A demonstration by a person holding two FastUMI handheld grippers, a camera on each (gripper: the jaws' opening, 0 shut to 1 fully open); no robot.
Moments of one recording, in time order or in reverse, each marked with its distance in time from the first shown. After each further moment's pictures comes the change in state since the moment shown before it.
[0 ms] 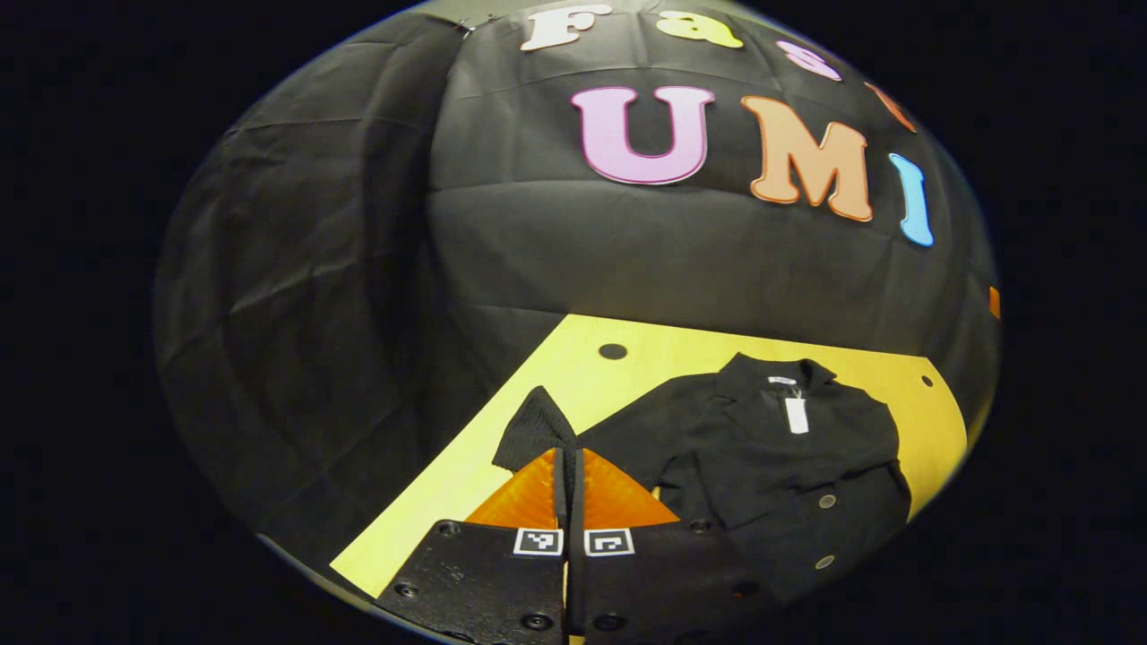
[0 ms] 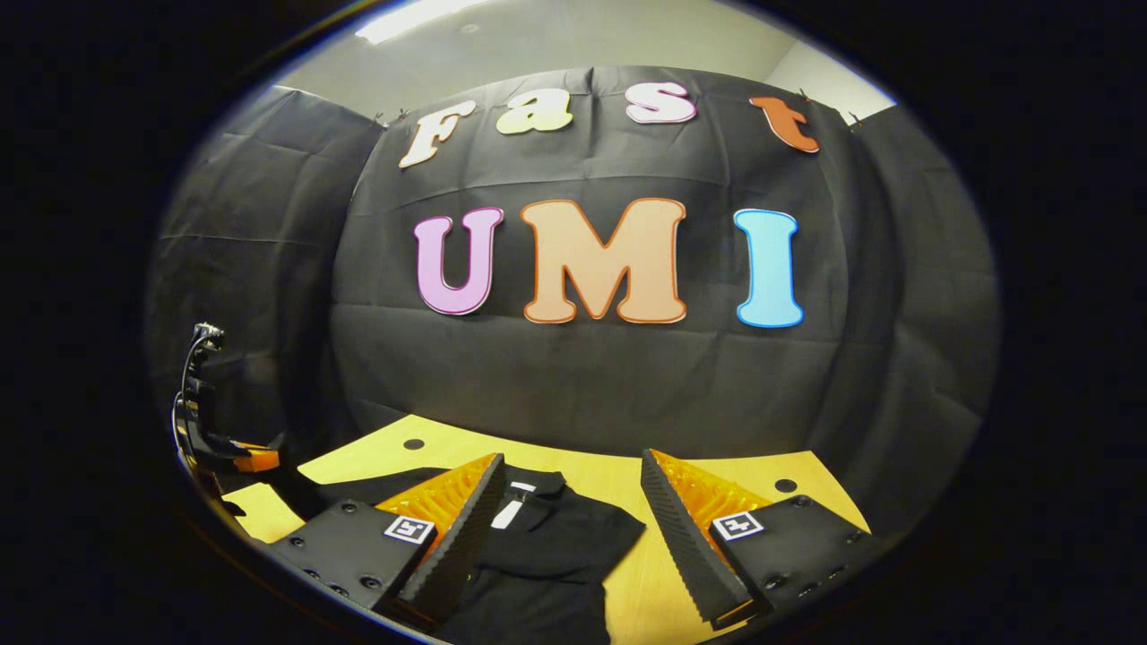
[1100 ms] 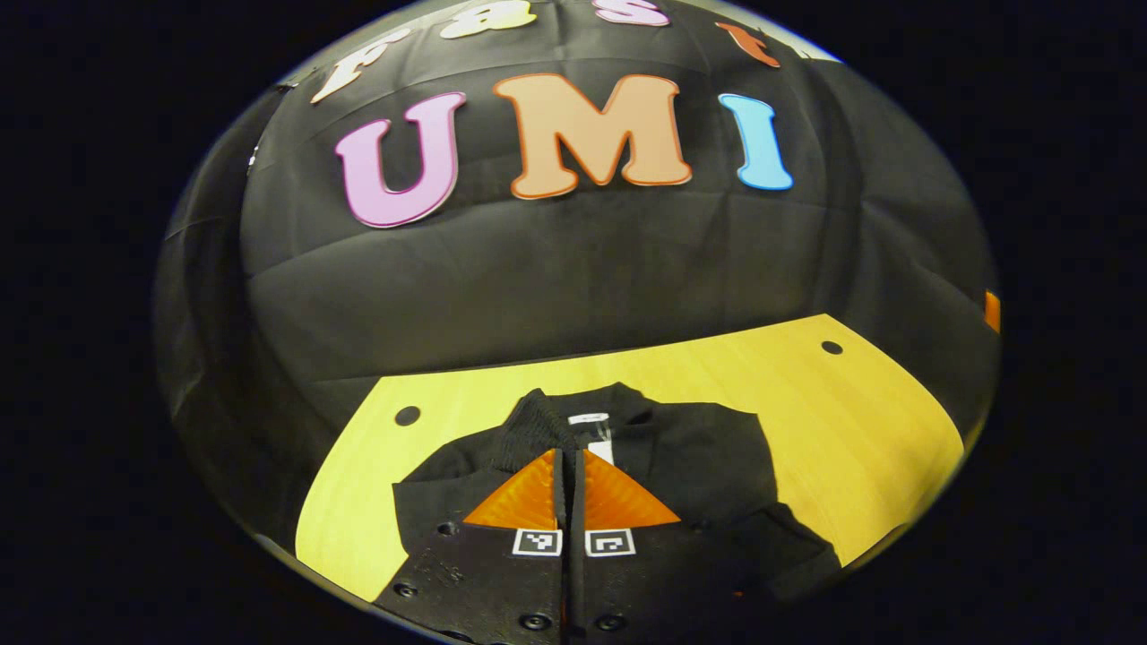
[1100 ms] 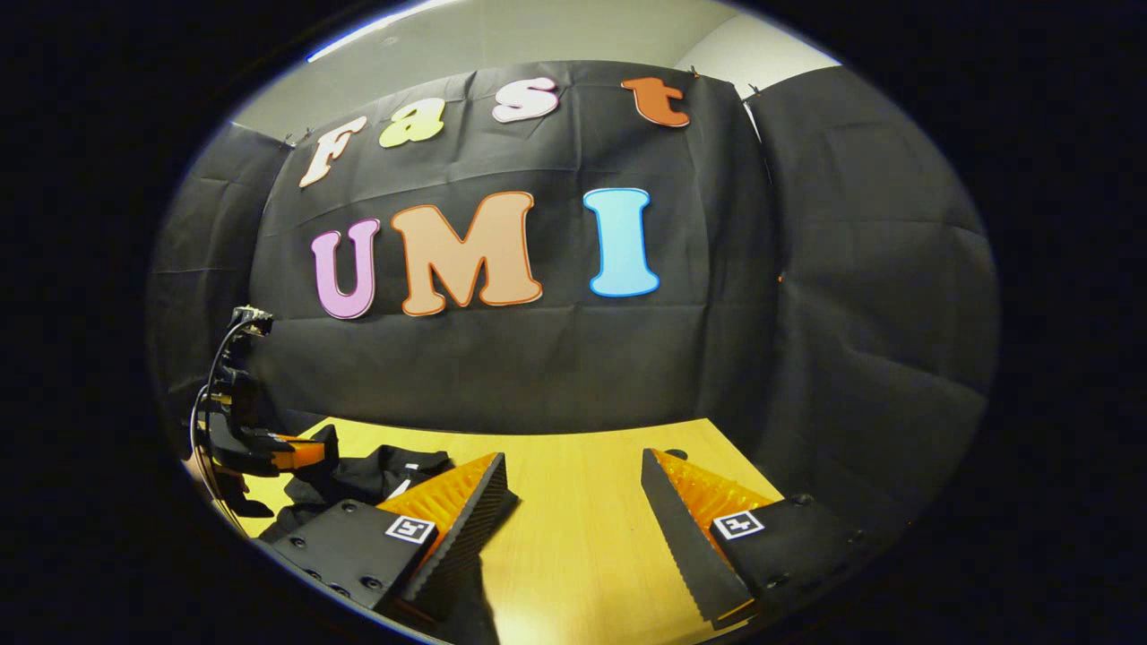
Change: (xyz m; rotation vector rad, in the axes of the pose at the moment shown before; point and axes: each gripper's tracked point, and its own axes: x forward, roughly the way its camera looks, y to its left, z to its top) left arm 0.034 -0.281 0.028 0.259 -0.027 -0.346; right arm -0.059 -0.168 -0.043 0.140 0.033 -0.224
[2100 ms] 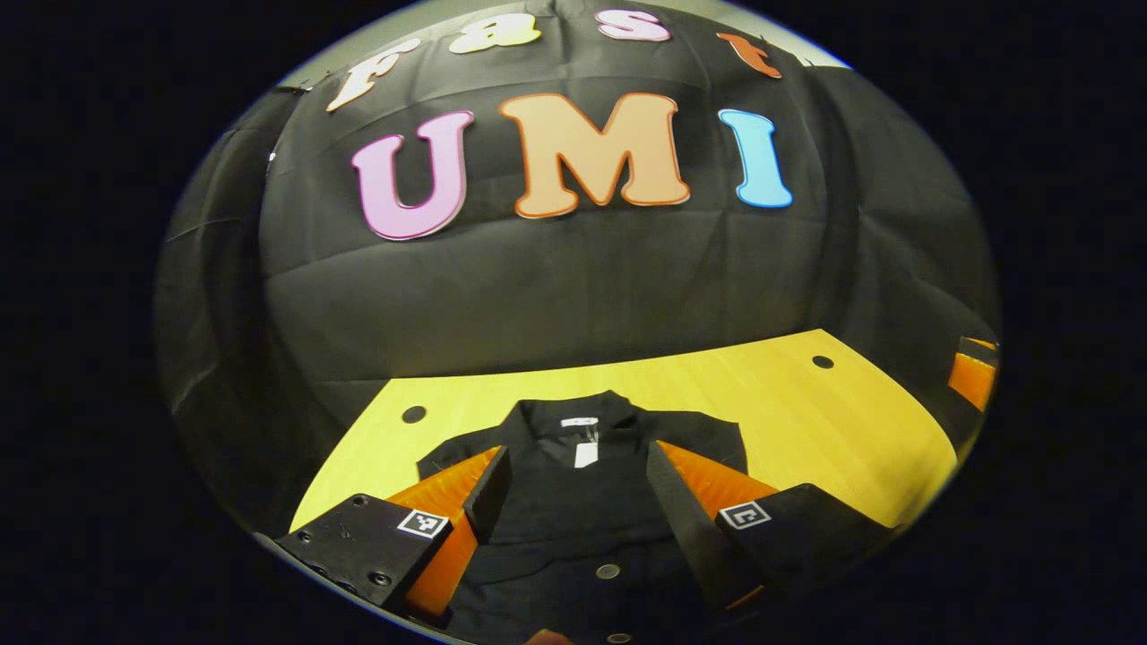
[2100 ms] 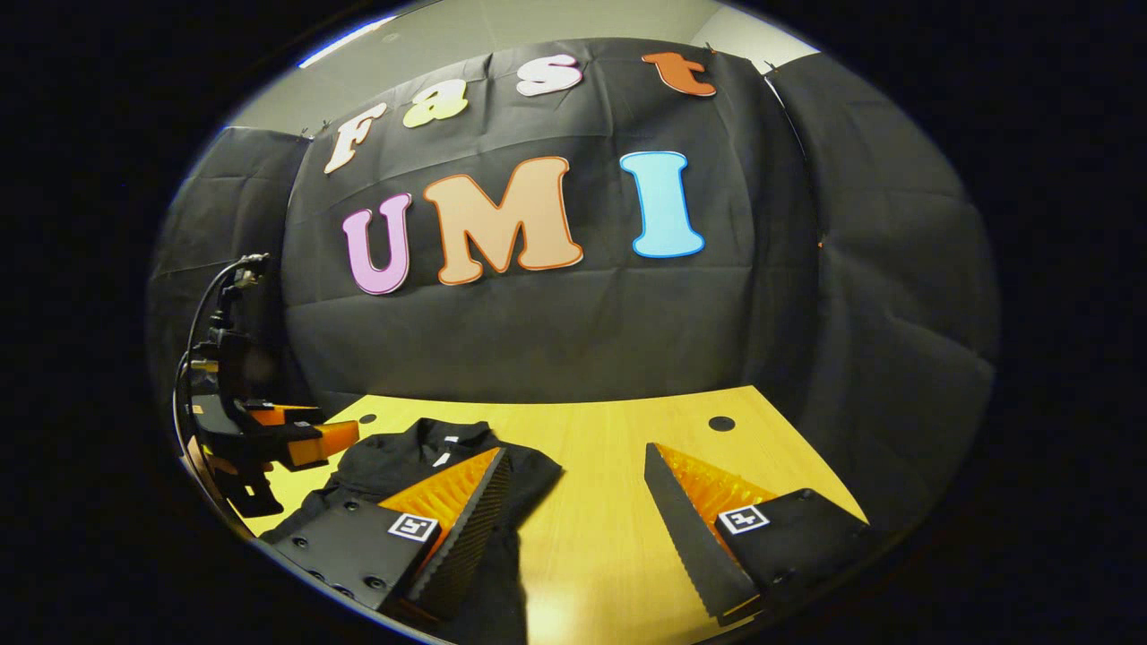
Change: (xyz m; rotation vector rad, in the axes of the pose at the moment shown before) left arm -0.063 0.028 -0.007 -0.042 -0.064 0.079; right arm 0.001 0.060 -0.043 -0.005 0.090 0.141
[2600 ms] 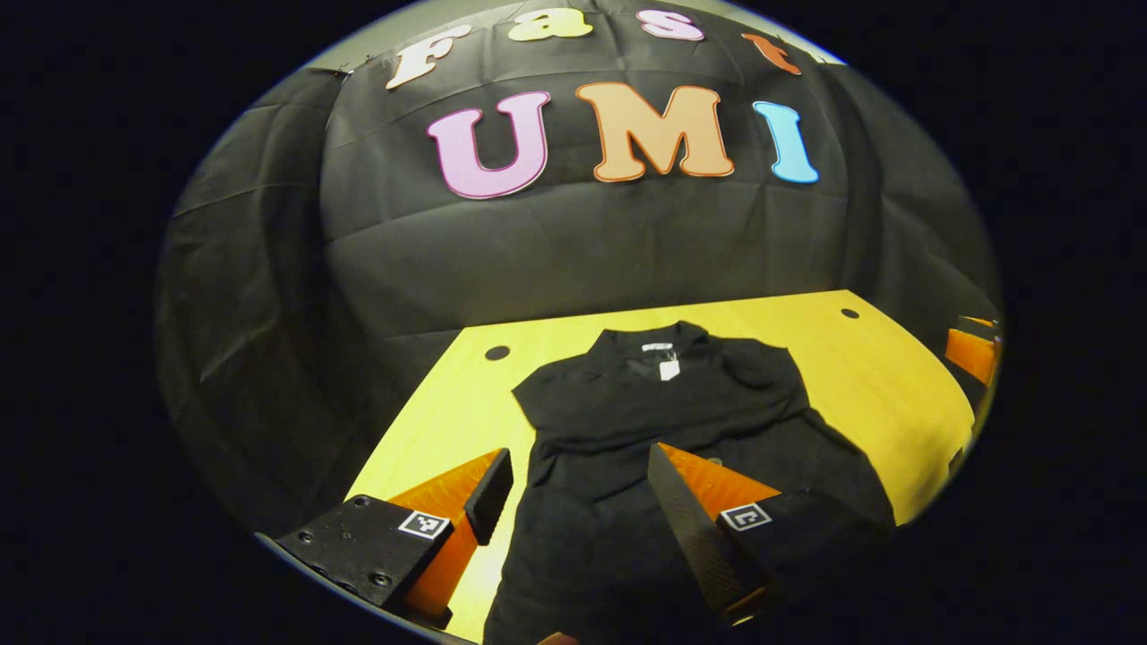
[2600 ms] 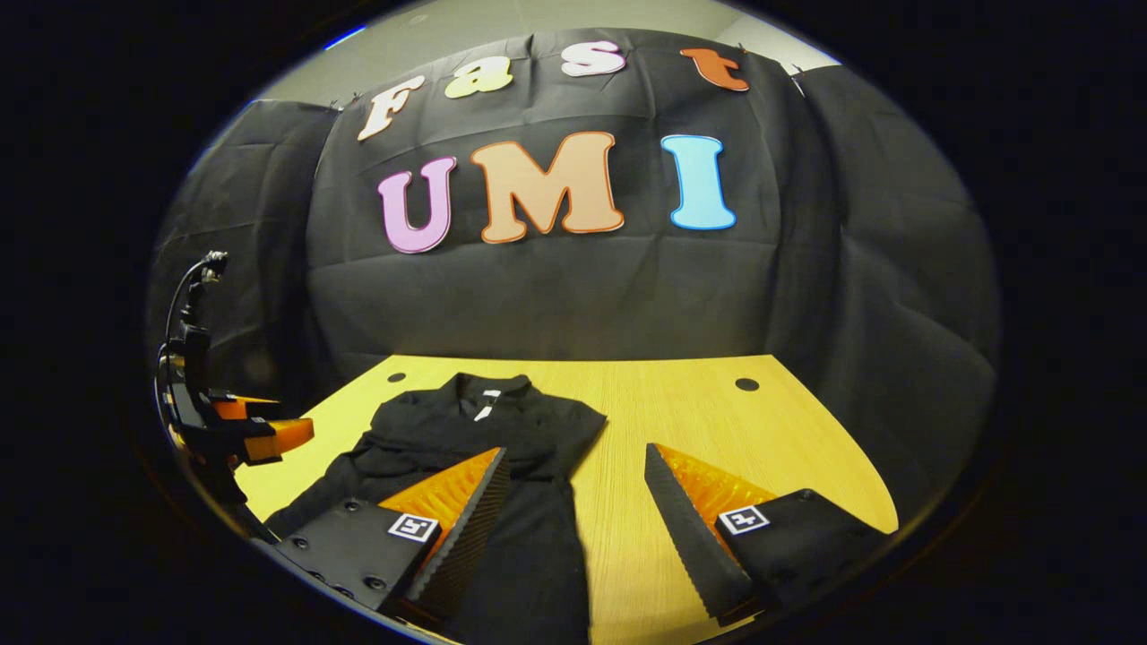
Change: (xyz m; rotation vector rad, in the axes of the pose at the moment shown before) left arm -0.090 0.093 -0.093 -0.005 0.108 0.090; right arm -0.043 0.065 -0.069 -0.064 0.099 0.011
